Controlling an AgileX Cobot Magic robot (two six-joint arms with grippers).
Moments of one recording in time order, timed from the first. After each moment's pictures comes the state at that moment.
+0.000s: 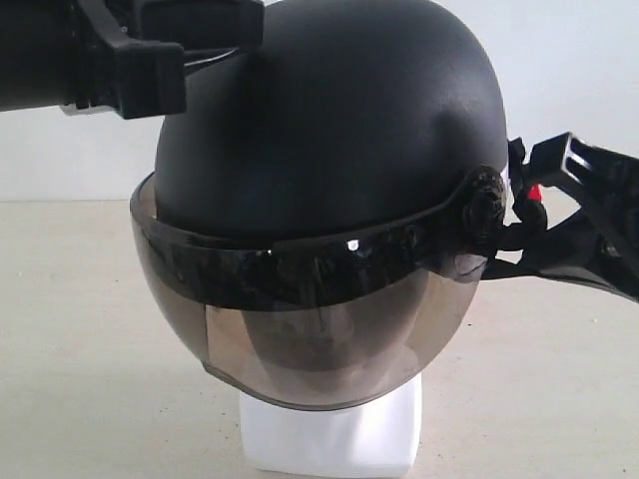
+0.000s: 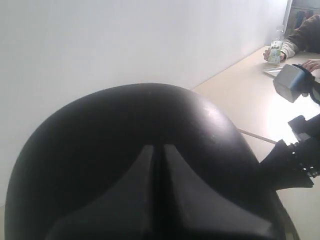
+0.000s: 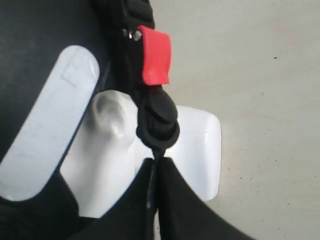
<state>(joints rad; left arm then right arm) -0.51 1.09 -0.94 1.71 -0.27 -1.68 0.44 0.94 -0.77 0.21 0.60 0.54</state>
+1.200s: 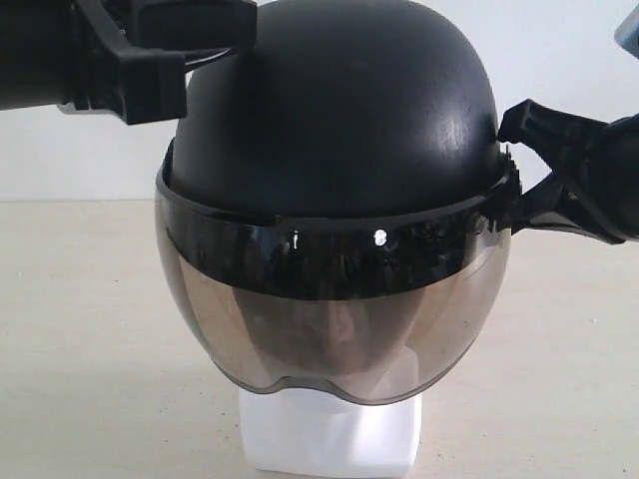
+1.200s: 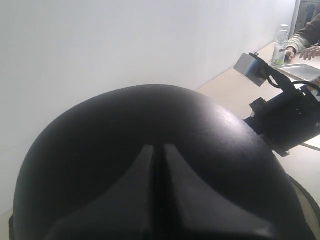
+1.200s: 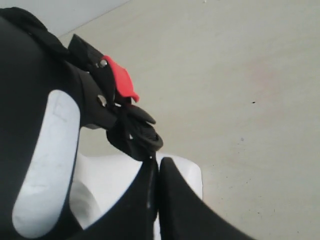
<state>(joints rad) -0.51 1.09 -0.94 1.74 -0.24 -1.68 0.31 1.15 -0.88 0.29 0.54 0.36</state>
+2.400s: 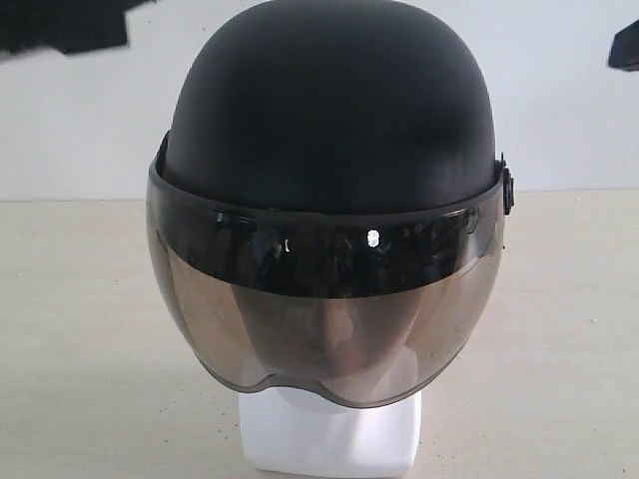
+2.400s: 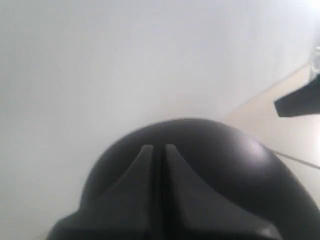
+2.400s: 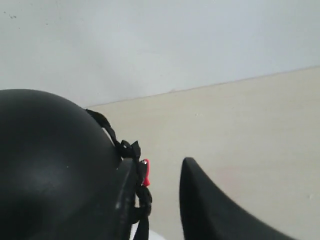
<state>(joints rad) -0.51 1.00 -0.93 1.75 -0.11 -1.68 0.30 0.92 -1.02 0.02 0.60 0.38</state>
